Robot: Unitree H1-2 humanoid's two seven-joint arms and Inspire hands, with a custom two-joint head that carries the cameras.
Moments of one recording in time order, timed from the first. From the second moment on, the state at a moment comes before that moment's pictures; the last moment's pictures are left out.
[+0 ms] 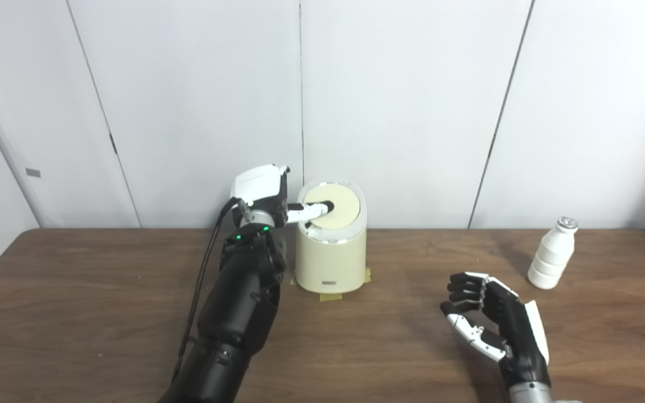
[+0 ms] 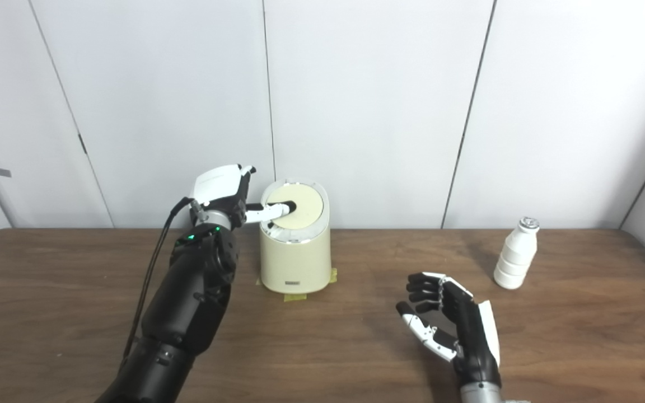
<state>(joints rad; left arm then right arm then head) -0.80 0.01 -0.12 0.37 1.25 0.47 -0.31 -0.10 -0.08 -0.01 0.04 -0.19 -0.18 -0.15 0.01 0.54</state>
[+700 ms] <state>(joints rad) -0.82 0.04 -0.25 0.40 1.44 0.47 -0.24 -0.10 -0.08 -0.01 0.04 -0.19 -0.18 -0.16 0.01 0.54</state>
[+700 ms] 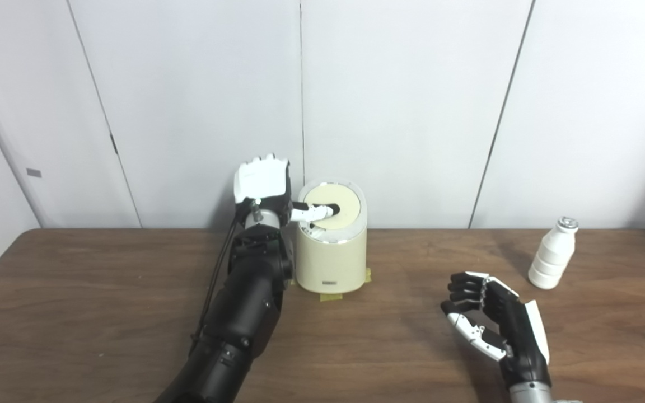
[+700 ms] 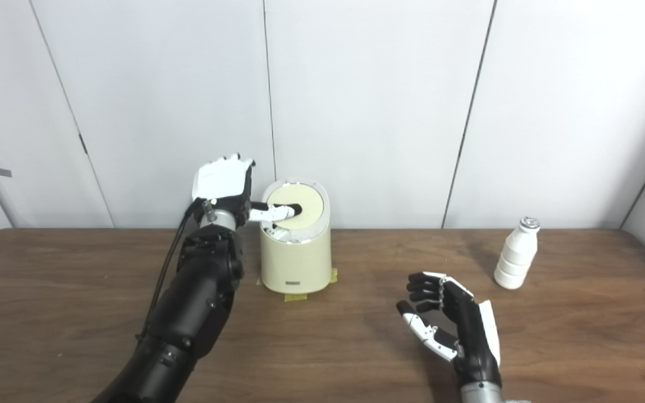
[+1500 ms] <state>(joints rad) -0.78 0.02 -0.09 0.40 1.37 0.46 -0.25 -0.10 -0.08 -0.01 0.04 -0.19 -0.18 -0.16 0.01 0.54</state>
